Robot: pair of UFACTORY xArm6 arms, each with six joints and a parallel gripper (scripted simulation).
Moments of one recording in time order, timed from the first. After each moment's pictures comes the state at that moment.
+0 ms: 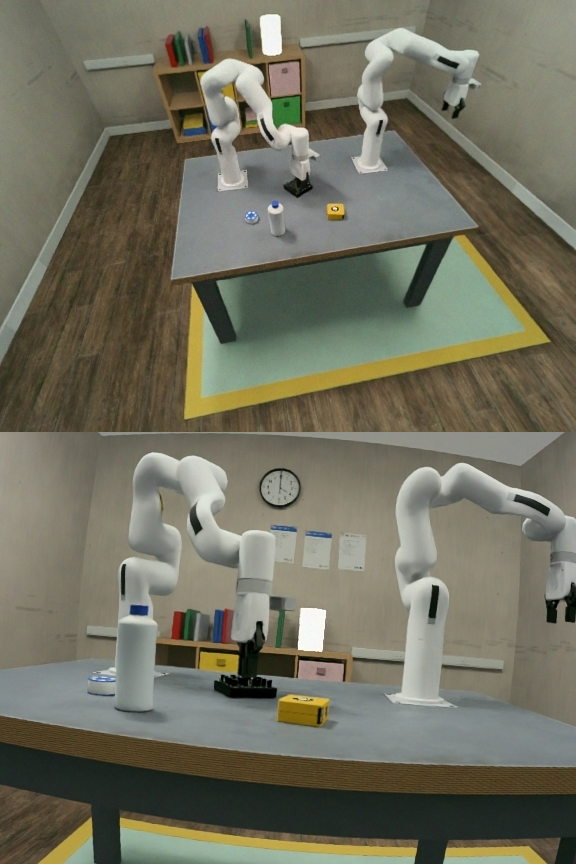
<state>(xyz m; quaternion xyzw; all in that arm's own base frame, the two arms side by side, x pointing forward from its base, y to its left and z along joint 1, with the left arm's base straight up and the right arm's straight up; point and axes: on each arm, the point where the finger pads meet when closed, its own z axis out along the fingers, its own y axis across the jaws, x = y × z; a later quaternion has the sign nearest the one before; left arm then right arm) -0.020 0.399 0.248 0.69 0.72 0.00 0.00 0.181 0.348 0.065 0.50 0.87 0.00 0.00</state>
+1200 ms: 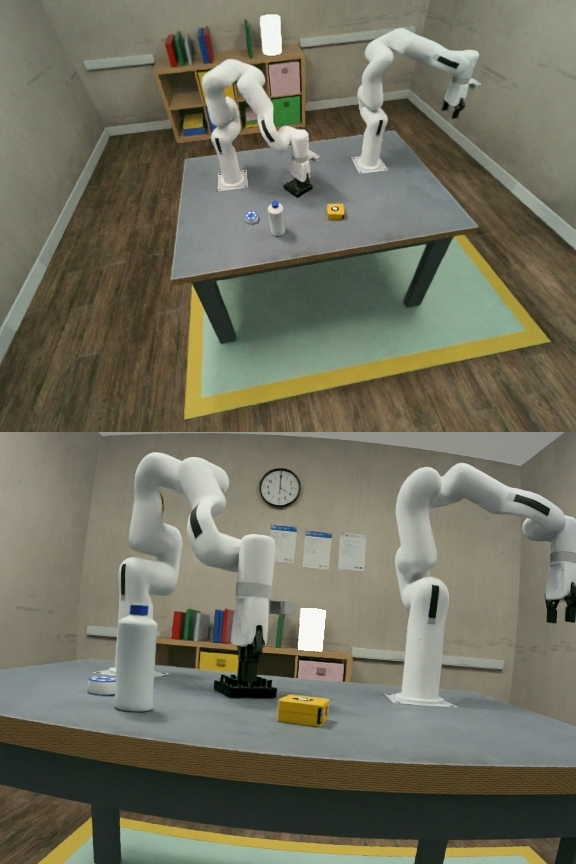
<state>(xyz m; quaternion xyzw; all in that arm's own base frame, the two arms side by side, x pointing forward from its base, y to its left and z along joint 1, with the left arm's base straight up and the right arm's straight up) -0.020 0.399 0.248 0.69 0.72 0.00 0.00 0.181 0.348 0.057 0.50 0.87 0.00 0.00</state>
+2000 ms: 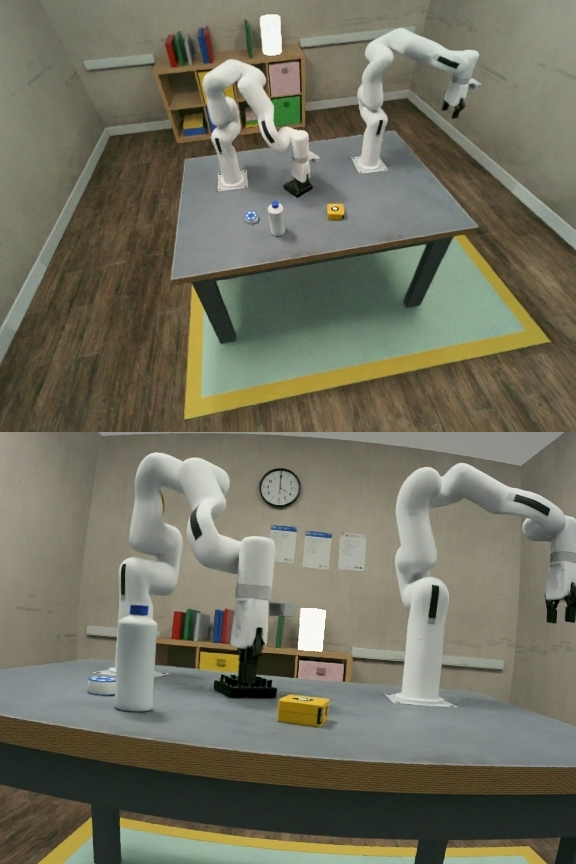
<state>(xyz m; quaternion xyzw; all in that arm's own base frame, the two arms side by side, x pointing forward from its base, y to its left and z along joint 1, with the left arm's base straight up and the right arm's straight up) -0.020 0.399 0.248 0.69 0.72 0.00 0.00 0.181 0.348 0.052 0.50 0.87 0.00 0.00</state>
